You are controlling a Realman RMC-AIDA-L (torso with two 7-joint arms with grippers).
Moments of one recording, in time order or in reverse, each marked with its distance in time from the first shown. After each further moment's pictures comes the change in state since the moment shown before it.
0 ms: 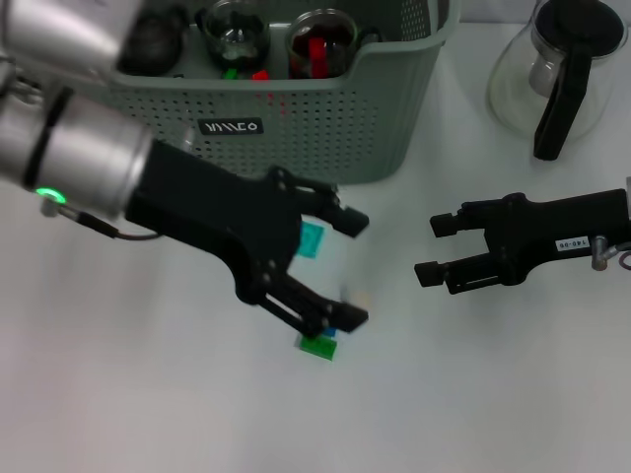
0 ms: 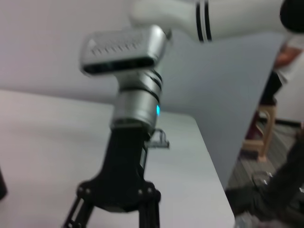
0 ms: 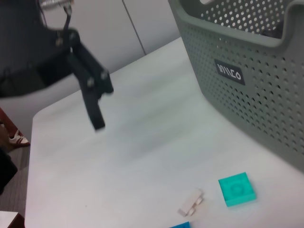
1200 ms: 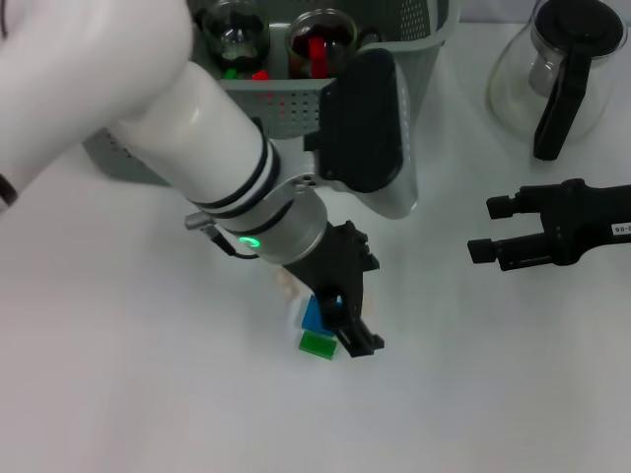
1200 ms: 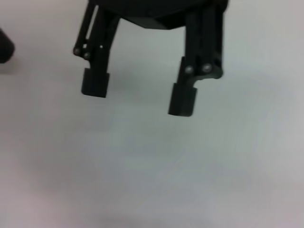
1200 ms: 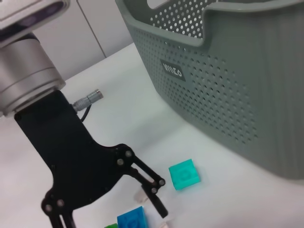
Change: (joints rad) left arm -0.086 -0.010 0.715 0.014 0.383 -0.536 -0.403; right arm -0.035 -0.063 0.049 -0.005 -0.005 0.010 0.019
